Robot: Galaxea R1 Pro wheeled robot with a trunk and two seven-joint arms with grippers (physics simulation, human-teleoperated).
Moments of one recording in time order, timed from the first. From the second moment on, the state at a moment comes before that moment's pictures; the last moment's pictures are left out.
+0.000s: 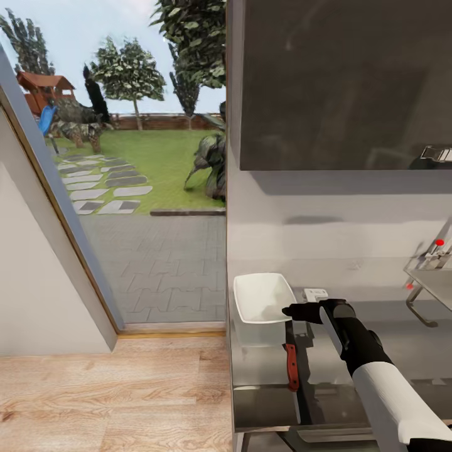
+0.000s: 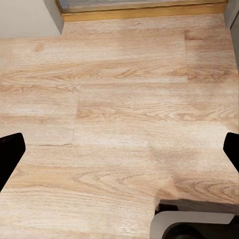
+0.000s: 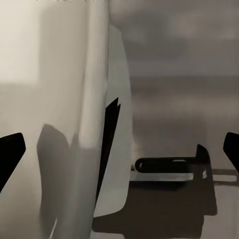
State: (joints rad) left arm 0.07 0.13 0.01 -0.25 0.12 -0.80 0.00; right arm -0.74 -0.08 -0.02 -0.86 -0.01 0.75 0.21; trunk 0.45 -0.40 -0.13
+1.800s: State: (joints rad) left arm 0.07 0.13 0.01 -0.25 0.12 -0.81 0.00; right arm -0.74 -0.08 -0.02 -1.17 -0.01 0.90 0.20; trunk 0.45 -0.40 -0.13
